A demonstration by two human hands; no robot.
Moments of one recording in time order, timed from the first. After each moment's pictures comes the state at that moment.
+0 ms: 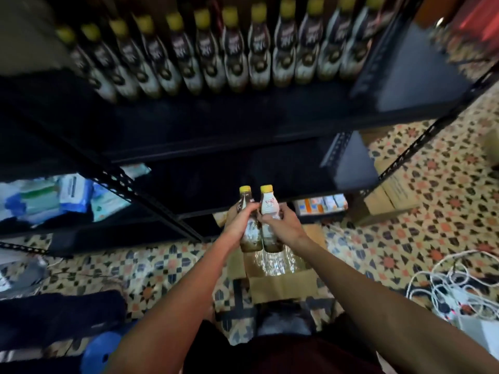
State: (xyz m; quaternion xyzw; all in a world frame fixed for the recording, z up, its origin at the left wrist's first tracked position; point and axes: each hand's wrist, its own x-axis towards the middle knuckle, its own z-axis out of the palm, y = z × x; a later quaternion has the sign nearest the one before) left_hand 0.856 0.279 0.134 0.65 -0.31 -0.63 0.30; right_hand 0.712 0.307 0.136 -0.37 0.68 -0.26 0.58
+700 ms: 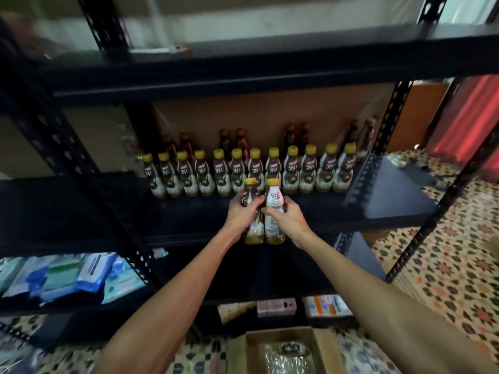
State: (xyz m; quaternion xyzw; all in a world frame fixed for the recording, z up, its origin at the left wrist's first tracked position) left_hand 0.859 0.150 0.322 0.53 -0.51 -0.47 0.49; right_hand 0.710 0.163 0.305 -0.50 0.58 -0.44 0.47
